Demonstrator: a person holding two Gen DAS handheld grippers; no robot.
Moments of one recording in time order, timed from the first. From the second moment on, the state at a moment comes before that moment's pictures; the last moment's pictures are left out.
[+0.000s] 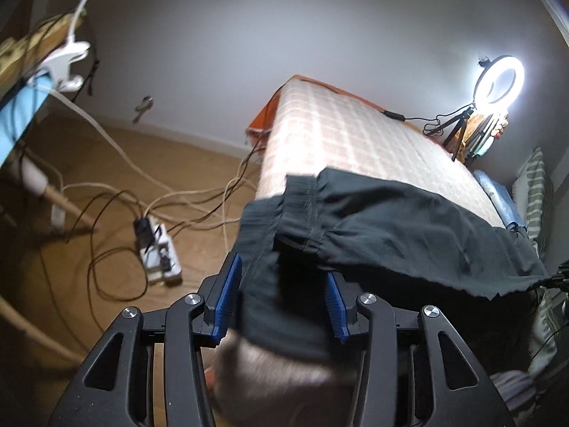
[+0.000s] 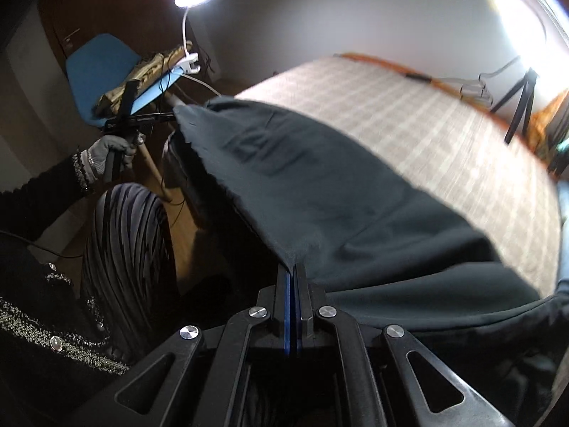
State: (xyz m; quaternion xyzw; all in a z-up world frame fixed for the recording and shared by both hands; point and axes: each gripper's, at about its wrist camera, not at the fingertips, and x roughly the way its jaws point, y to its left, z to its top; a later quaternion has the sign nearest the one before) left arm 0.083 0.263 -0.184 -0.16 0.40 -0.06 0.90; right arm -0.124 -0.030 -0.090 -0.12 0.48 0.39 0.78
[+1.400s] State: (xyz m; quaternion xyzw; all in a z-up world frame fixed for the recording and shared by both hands) left arm 0.062 0.255 -0.197 -0.40 0.35 0.03 0.85; right arm 0.131 0.272 -0.136 -0.14 0.47 0.57 0.66
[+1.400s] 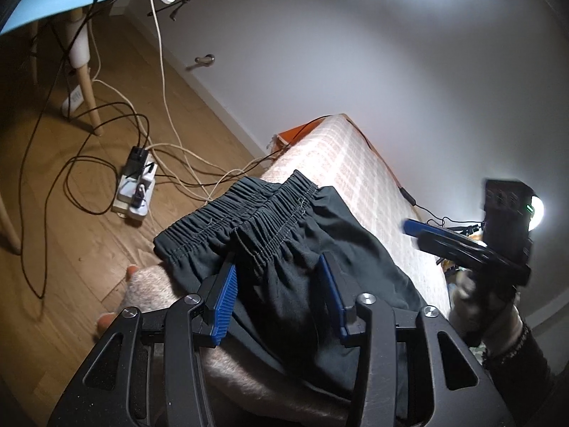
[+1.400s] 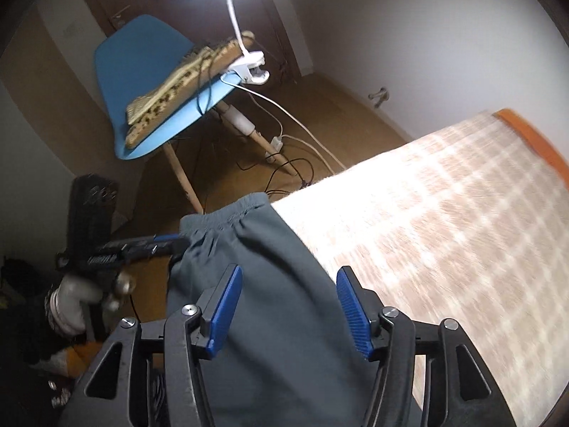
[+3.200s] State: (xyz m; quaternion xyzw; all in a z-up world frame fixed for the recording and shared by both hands) left arm 0.055 0.226 -0.119 -0.28 0.33 -0.04 0.90; right arm 0.109 0.128 -0.060 -0.02 0.38 0.42 0.83
